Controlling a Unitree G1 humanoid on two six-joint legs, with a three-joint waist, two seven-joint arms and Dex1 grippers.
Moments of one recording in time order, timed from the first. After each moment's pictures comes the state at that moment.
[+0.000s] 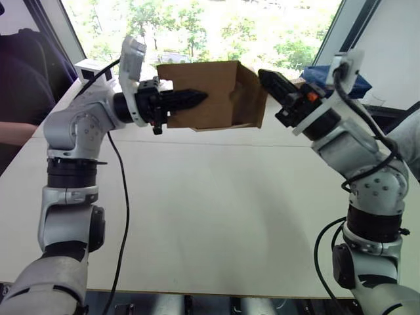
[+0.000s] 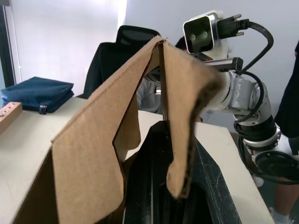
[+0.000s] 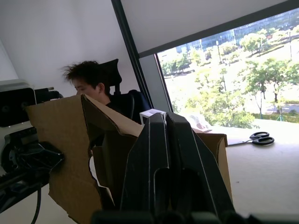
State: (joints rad) left arm -1.02 0.54 0.10 0.21 -0.66 0.75 -1.24; right arm -0.71 -0.46 -0.19 -0.34 1.10 0.75 0.12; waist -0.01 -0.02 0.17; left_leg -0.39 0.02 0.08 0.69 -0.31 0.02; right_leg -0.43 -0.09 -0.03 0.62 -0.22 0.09
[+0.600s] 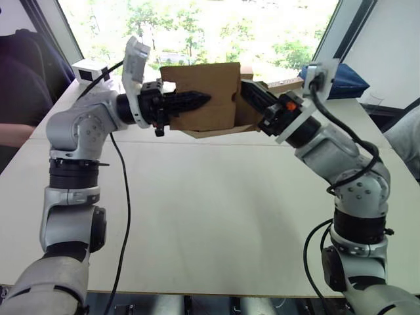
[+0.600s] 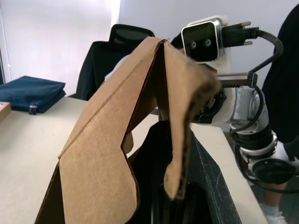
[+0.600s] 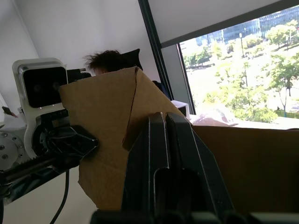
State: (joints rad) left arm -1.02 0.53 0.09 0.19 -0.69 0.80 -1.23; right arm -0.68 -0.37 -0.13 -0.38 1.05 0.76 0.16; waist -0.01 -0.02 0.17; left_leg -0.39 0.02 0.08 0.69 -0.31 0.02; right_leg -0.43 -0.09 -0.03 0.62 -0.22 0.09
